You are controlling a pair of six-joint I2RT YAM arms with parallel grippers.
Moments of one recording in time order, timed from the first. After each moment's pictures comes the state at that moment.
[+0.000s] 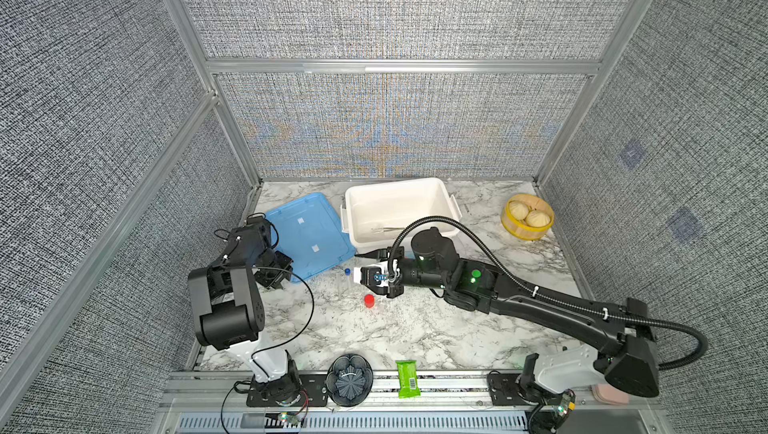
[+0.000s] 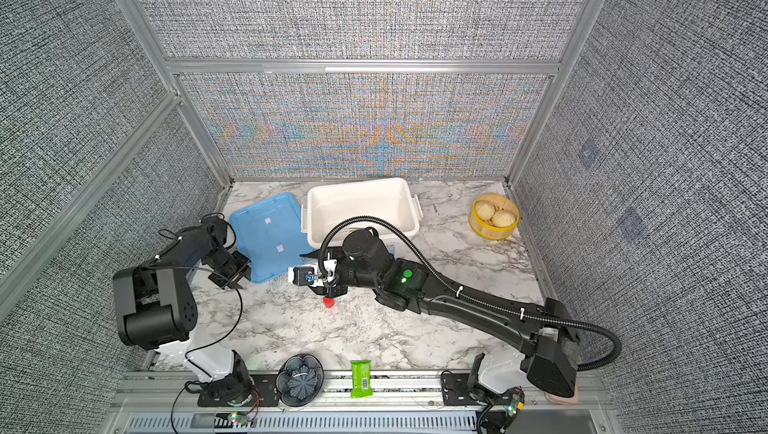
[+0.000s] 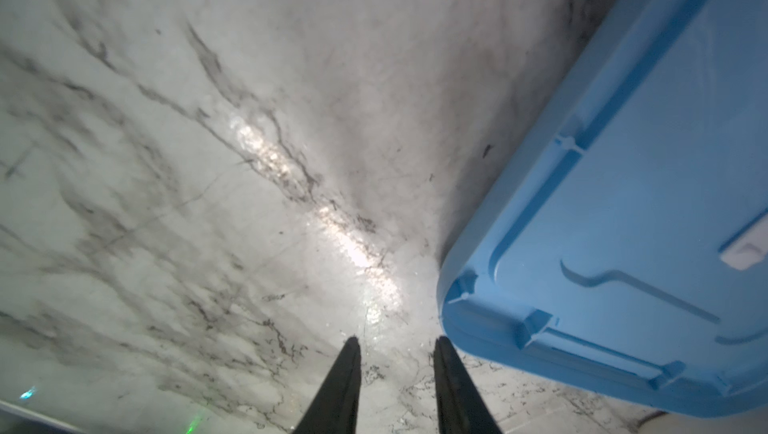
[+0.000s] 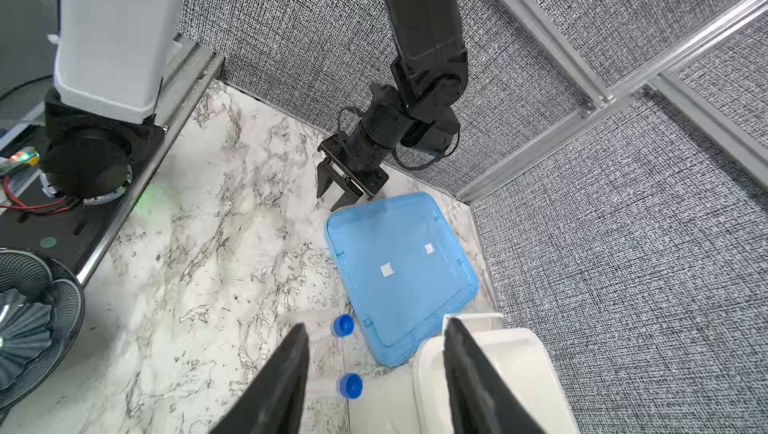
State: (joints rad) left arm 0.22 1.71 1.10 -0.97 0.11 -0.72; right arm 1.08 1.39 1.19 -0.10 -0.21 -0.72
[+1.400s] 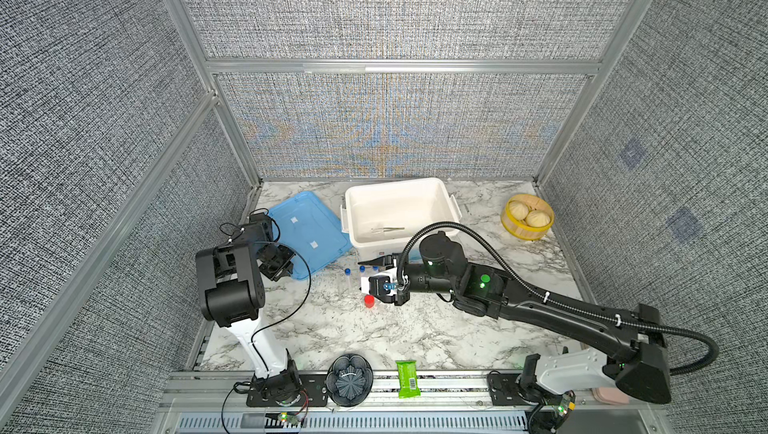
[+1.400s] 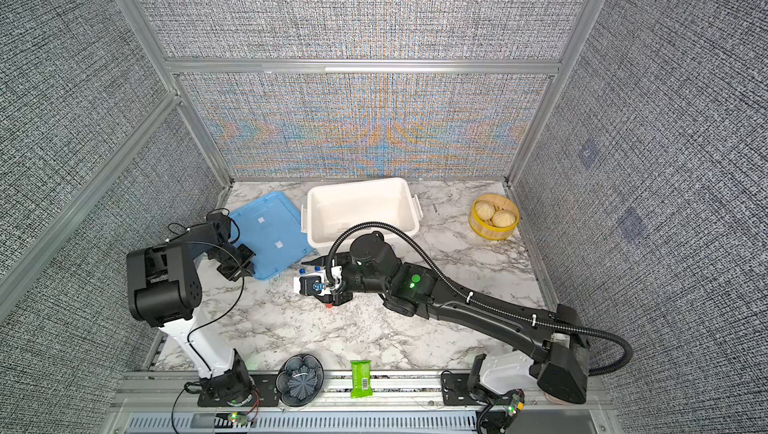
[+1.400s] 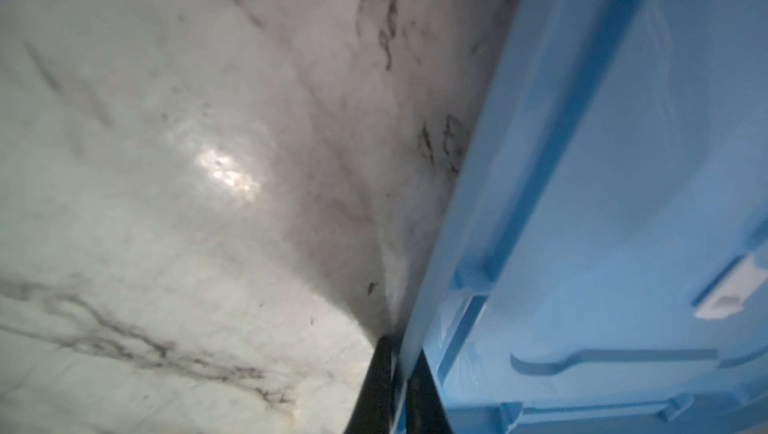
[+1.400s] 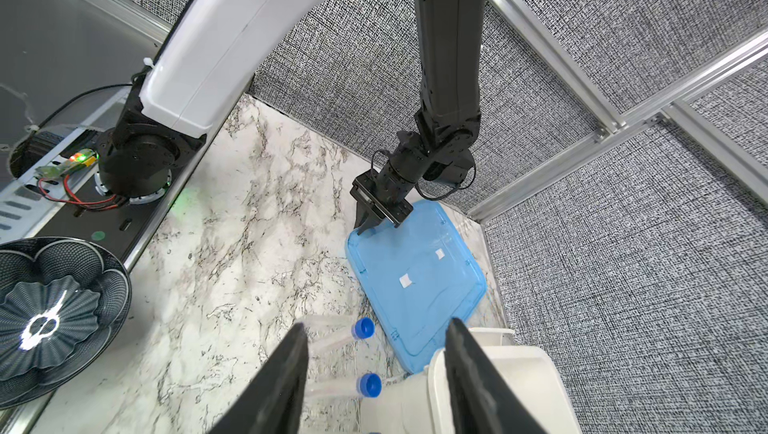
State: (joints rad) left arm 0.22 1.88 1.17 -0.83 0.19 -0.68; right arm 1.09 1.34 1.15 -0.11 -0.27 -0.74
